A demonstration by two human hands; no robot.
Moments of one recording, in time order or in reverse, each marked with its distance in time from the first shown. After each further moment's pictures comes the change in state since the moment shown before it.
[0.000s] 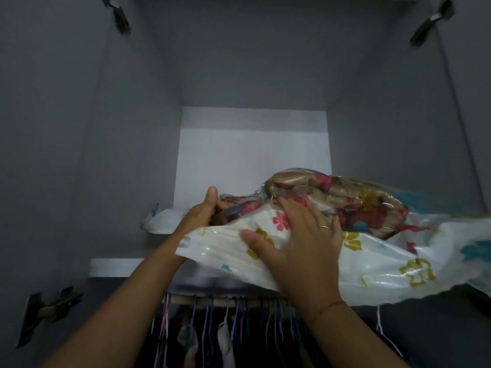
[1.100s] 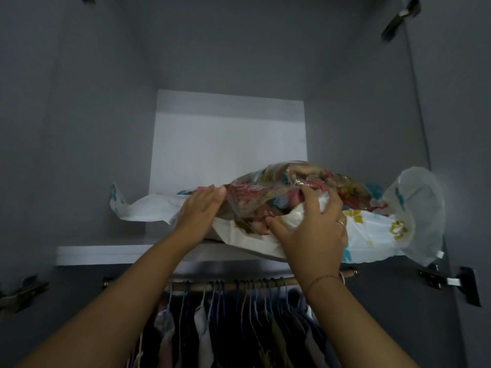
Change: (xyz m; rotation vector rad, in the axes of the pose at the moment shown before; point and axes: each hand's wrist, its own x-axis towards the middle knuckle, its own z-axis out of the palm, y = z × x) left_hand 0.017 -0.022 0.046 0.280 0.085 0.100; right_hand 0.002 0.053 -0.003 -0.085 0.153 0.287
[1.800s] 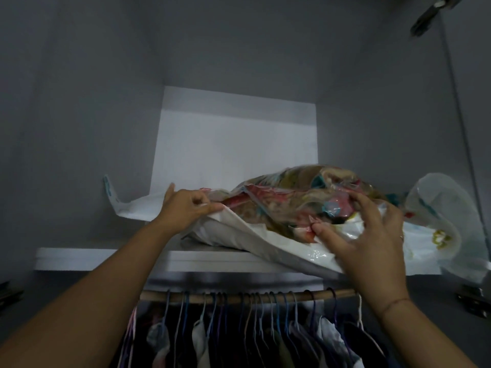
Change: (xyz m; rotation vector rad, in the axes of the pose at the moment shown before) left_hand 0.059 -0.065 -0.028 0.278 0.052 0.131; right_hand 0.023 0.056 0.006 0.209 0.013 -0.062
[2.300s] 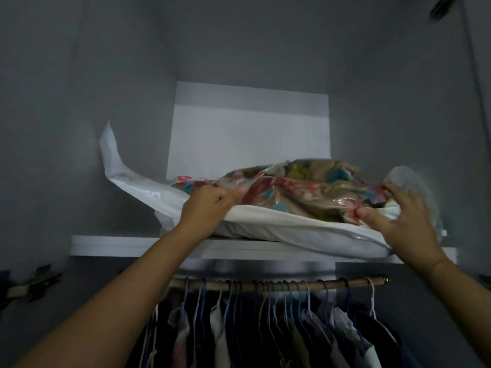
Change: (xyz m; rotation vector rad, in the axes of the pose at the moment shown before) left_hand -0.042 0.052 -0.004 -0.141 0.110 0.019; right_hand 0.041 0.044 -0.019 0.015 -0.195 0.078
